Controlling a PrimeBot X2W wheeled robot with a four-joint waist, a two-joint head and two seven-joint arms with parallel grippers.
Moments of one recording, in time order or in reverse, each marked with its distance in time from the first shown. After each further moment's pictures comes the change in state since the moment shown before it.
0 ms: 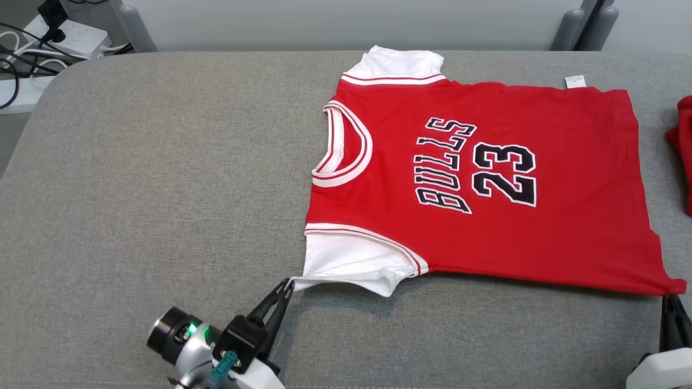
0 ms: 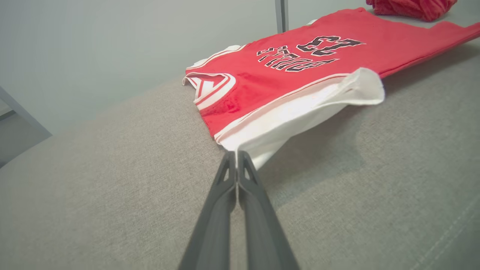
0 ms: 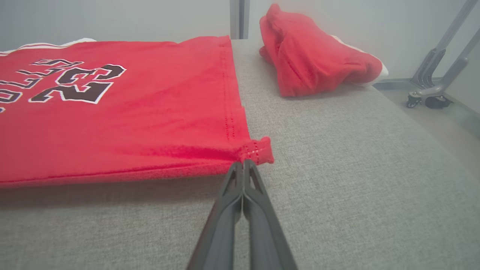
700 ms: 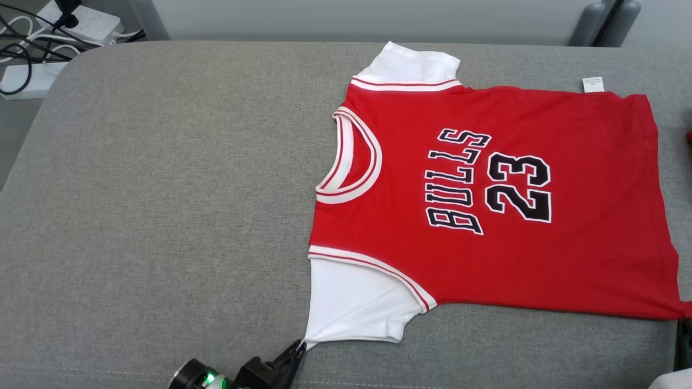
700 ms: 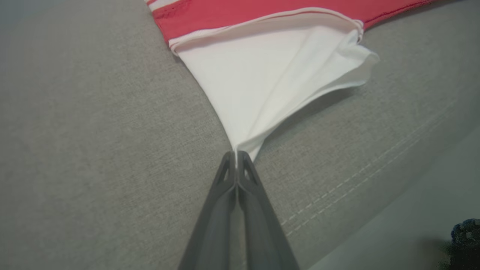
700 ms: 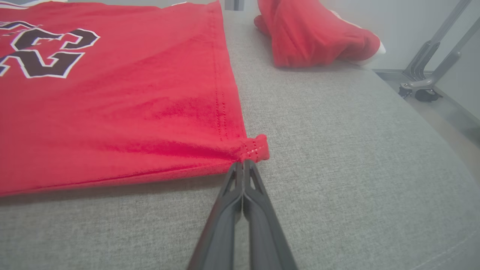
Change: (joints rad) left arm 0.082 -0.072 0.001 0.168 0.001 -0.077 0.000; right arm 0.051 0.016 -0.070 -0.003 -0.073 0.000 0.000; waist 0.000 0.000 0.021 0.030
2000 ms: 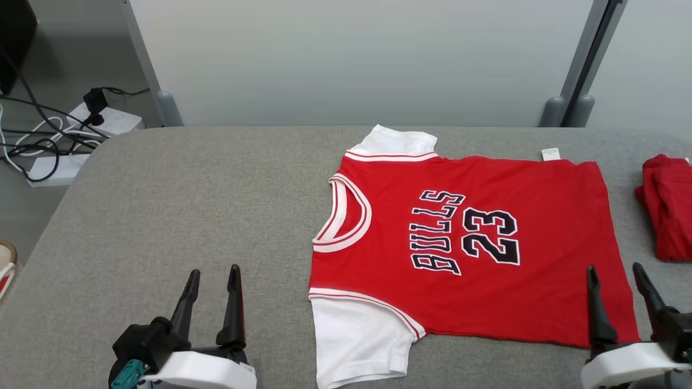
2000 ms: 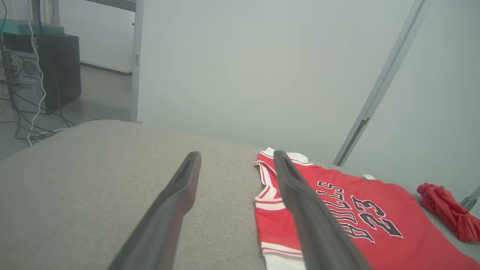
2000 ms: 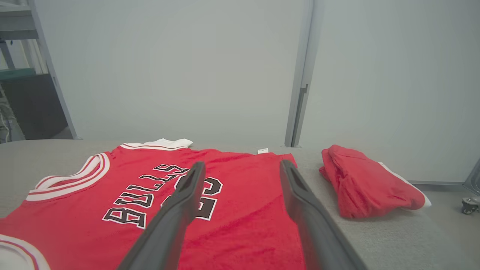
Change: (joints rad) left arm 0.101 -0.114 0.390 -0.304 -0.278 0.089 0.002; right arm 0.042 0.017 0.251 -0.276 0.043 0.000 0.000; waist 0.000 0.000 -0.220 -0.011
